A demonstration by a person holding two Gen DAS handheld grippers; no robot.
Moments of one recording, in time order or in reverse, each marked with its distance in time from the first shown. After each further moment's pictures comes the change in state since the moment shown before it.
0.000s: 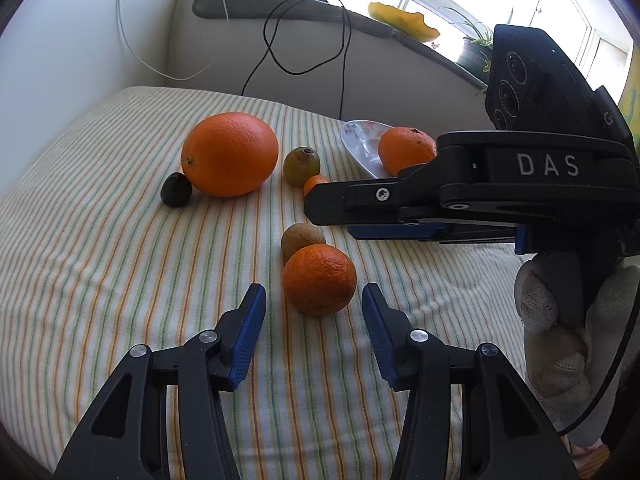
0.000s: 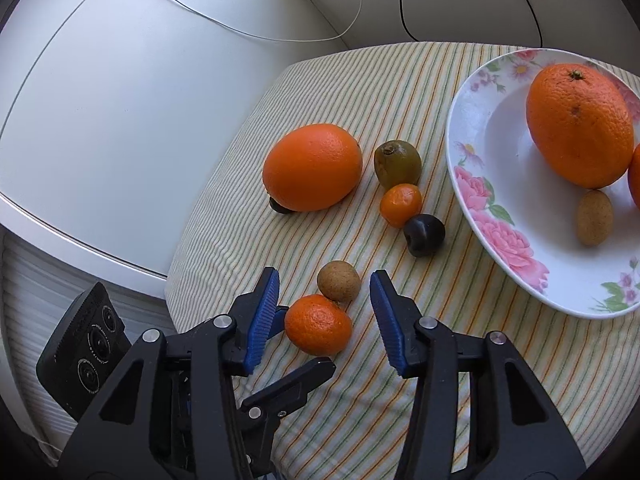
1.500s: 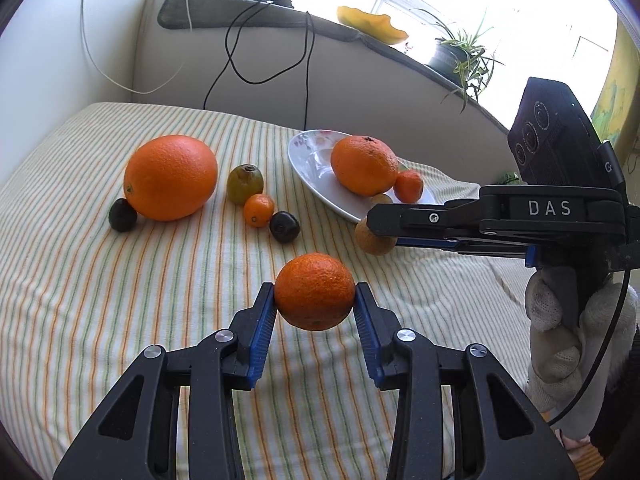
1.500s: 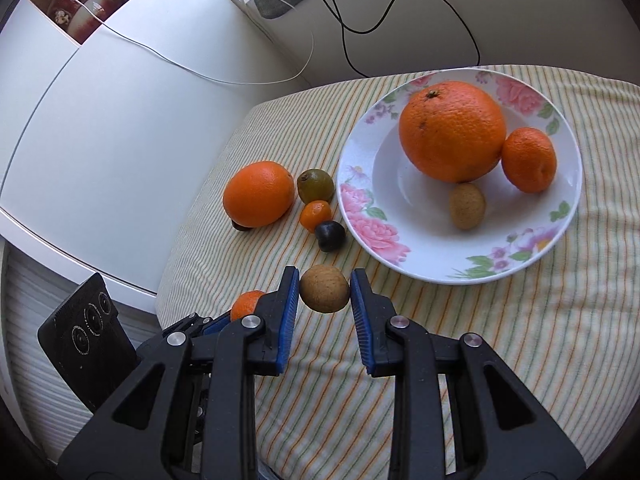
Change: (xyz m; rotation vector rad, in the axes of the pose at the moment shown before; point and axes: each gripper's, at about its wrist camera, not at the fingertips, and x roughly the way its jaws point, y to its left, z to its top) left arm -0.015 -0.030 0.009 0.034 -0.017 -0.083; right arm -0.073 -0.043 -0.020 0.048 -0.129 -0.062
